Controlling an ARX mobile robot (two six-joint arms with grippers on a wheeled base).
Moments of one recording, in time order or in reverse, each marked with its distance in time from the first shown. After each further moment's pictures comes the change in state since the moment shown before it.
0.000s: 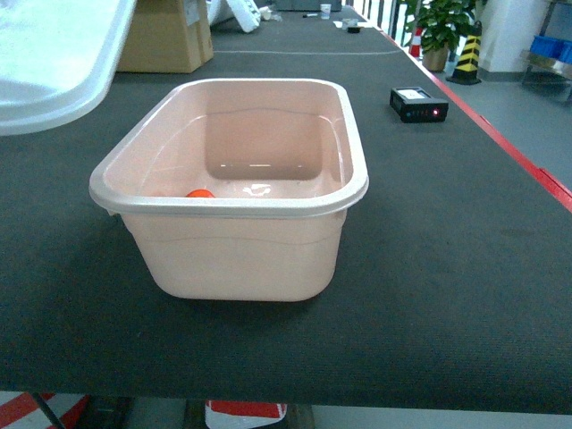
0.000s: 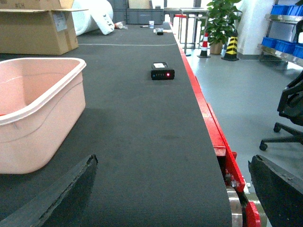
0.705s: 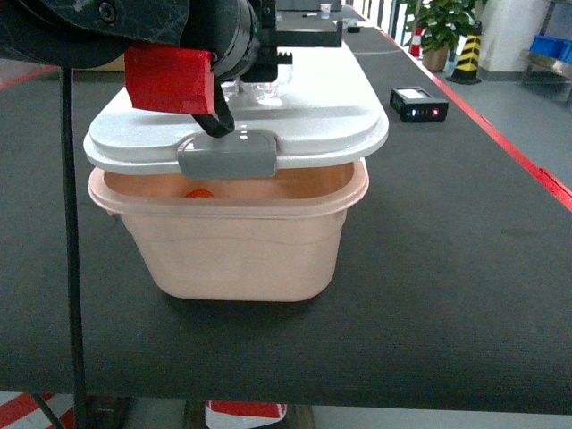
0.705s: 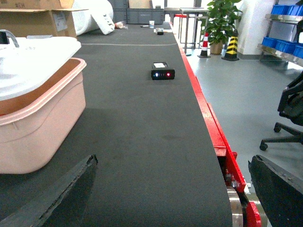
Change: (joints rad) left arm -0.483 0.334 0.313 -0.156 -0.338 -0.119; right arm 0.000 0.000 0.000 0.000 0.000 0.000
